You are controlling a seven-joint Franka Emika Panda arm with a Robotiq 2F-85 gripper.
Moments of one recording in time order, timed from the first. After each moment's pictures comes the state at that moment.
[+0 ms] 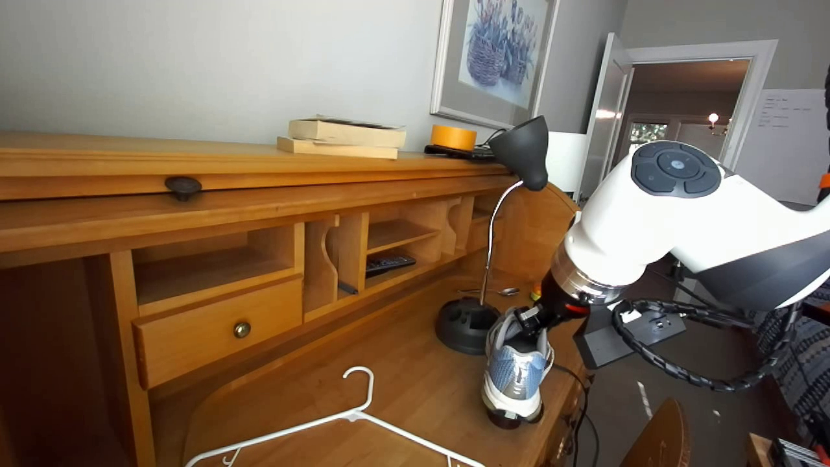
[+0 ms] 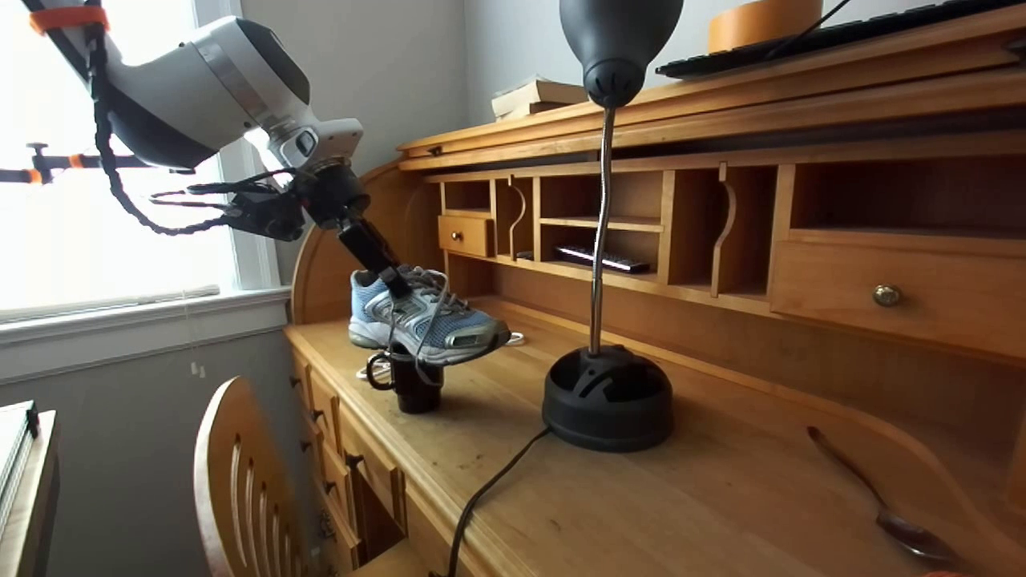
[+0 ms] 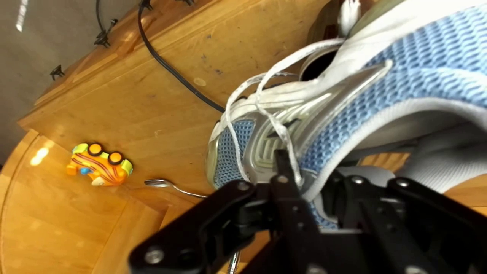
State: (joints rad) arm -0.05 -0.14 0.04 -2.69 -1.25 2.61 1.67
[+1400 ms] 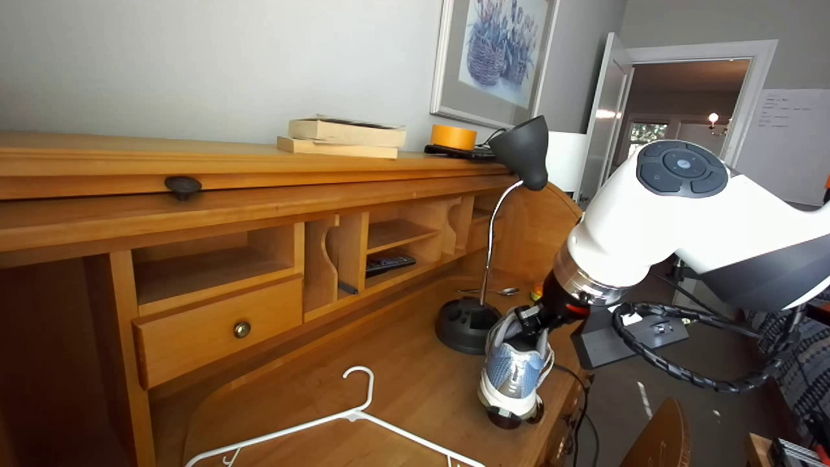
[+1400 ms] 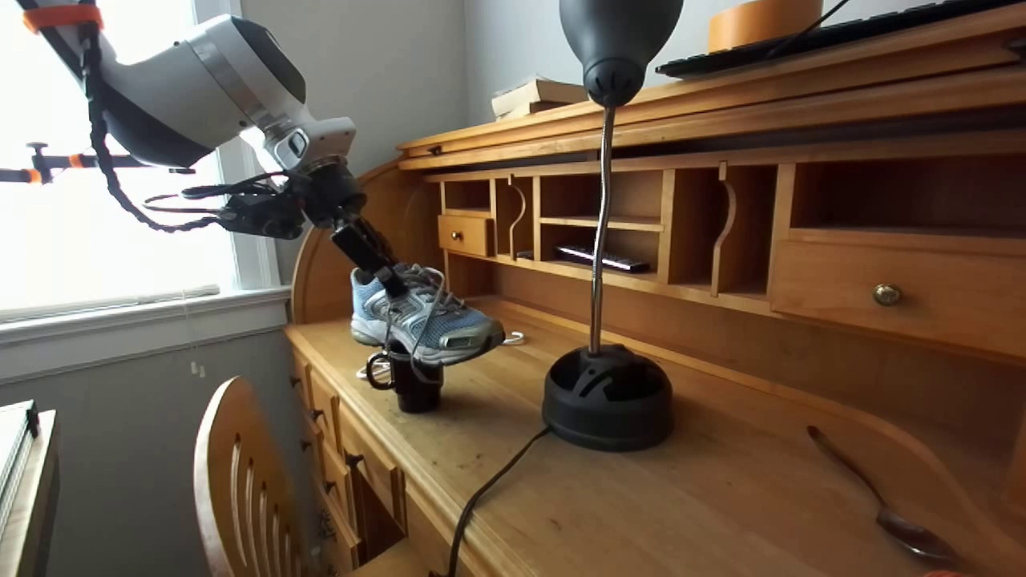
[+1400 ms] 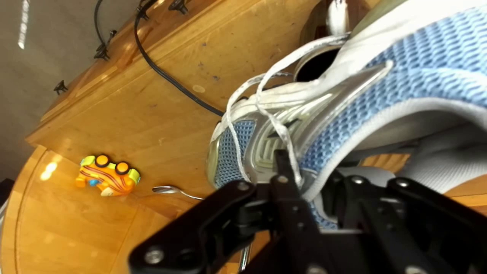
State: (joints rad) arm -0.05 -0.15 0.05 -2.70 -1.25 2.61 1.74
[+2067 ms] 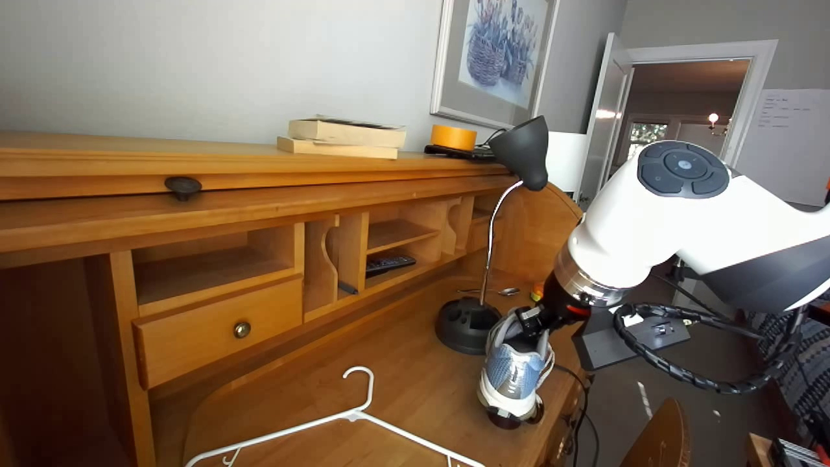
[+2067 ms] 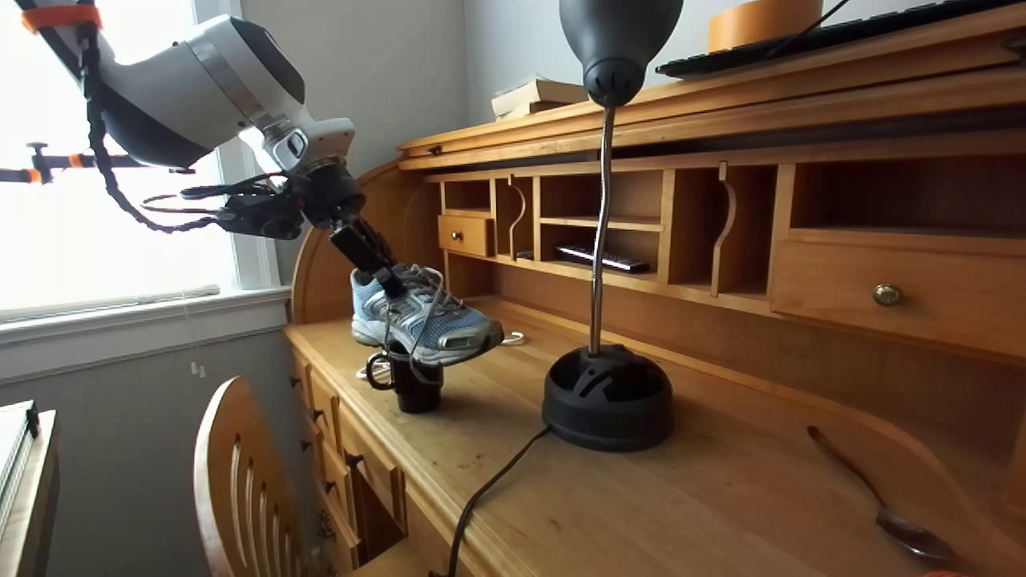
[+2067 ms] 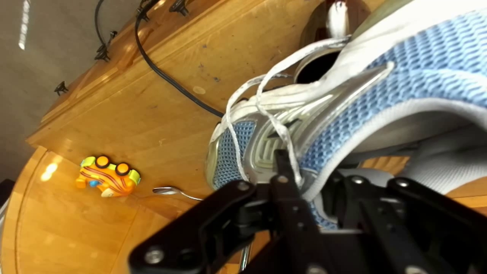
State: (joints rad) arm -0.05 -0.16 0.05 -2.71 -1.25 2.61 1.74
